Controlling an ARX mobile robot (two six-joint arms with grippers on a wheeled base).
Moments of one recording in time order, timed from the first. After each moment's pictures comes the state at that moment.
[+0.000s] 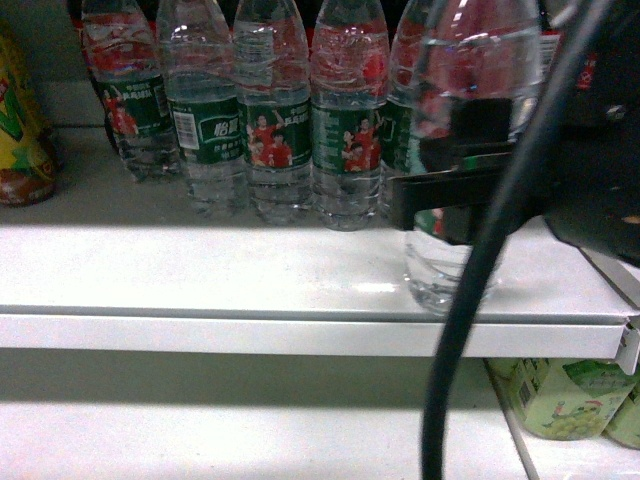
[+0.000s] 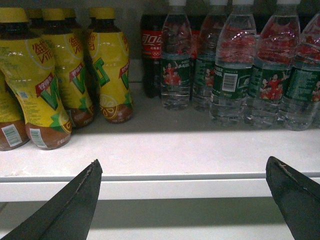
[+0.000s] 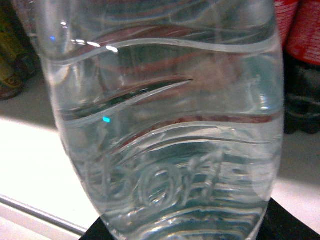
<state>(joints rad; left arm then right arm) 0.00 0.01 0.01 0.00 0.00 0.00 0.47 1.53 0.60 0.75 0.11 0.10</state>
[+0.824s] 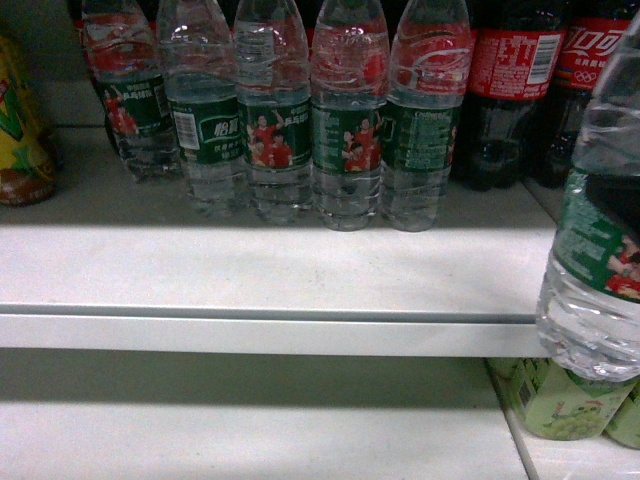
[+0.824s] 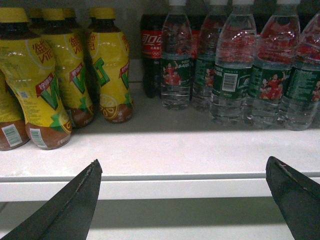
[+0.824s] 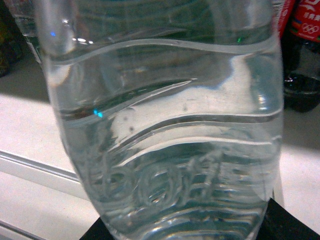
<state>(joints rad) 0.00 0.01 0.01 0.00 0.00 0.00 0.30 1.17 0.37 0.59 -0.04 0.04</state>
